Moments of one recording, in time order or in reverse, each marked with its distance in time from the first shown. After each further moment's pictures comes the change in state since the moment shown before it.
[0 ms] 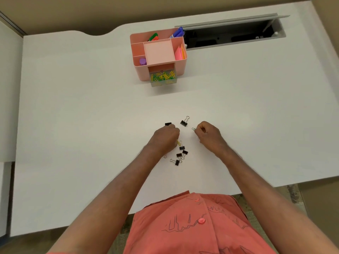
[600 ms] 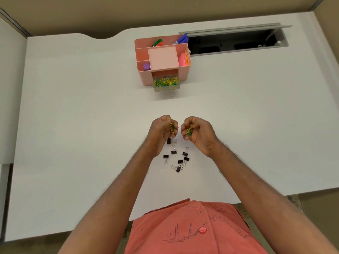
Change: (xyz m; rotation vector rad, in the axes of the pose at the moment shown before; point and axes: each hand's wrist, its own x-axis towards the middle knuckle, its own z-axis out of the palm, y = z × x) left_hand -0.011 -0.009 -0.045 -1.743 0.180 -0.193; right_hand 0.004 -0.068 0.012 0.895 -0.335 0.119
